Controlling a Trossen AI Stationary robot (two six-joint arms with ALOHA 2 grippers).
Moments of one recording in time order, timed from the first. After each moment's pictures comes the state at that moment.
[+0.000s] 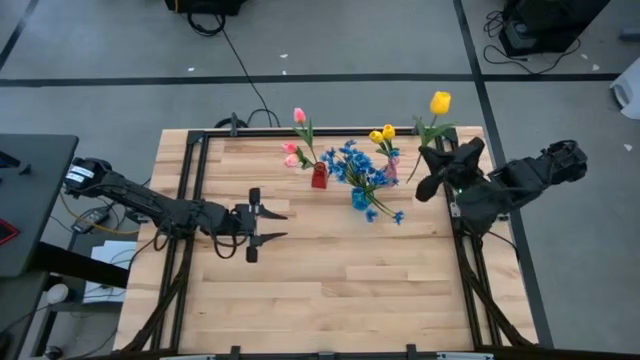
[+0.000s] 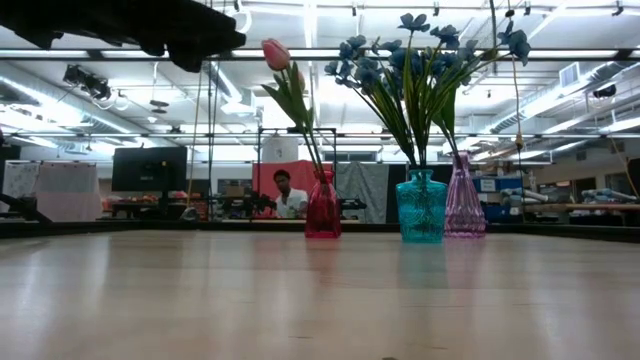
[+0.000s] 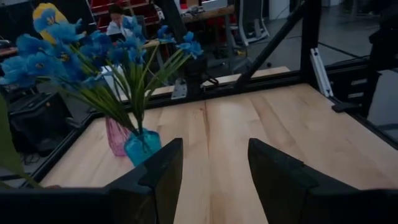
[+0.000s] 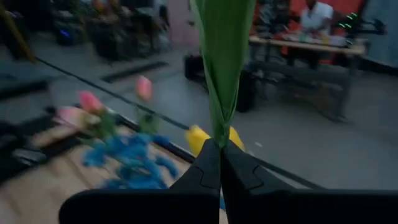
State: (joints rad) left arm -0.29 1.01 0.43 0.48 -0.31 0.13; right arm 0.45 0.97 1.26 -1.00 1.29 0.73
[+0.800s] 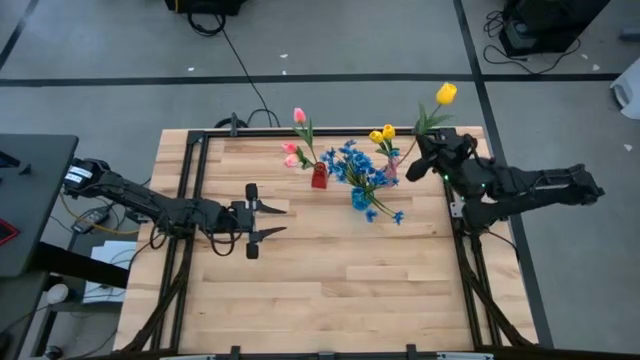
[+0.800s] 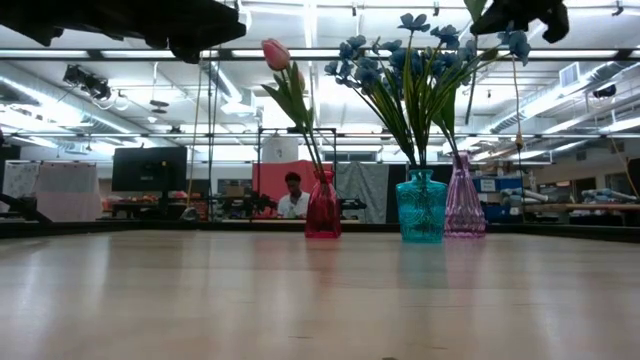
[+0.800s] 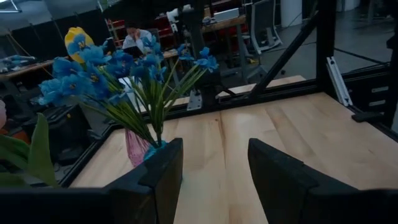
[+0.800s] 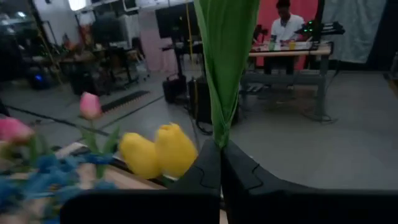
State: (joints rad) left arm -0.28 0.98 0.43 0.51 -0.35 0.18; right arm 0.08 0.71 0.75 -0.19 1.09 0.27
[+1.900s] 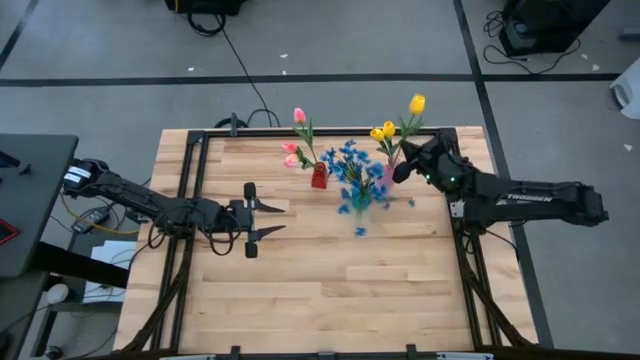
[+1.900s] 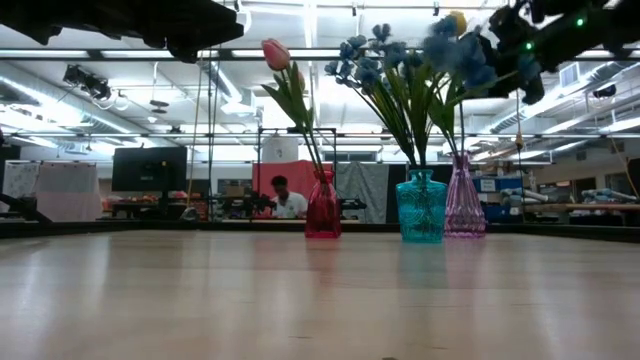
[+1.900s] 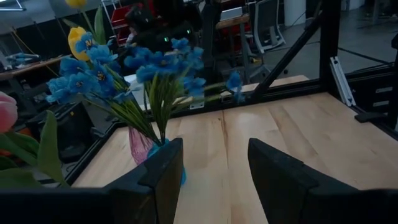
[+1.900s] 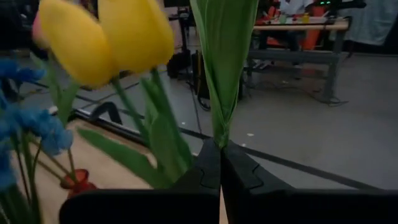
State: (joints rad) left arm -0.28 0.96 0.43 0.48 -0.37 0.18; right arm -0.25 0.74 0.46 0.08 0.72 0.23
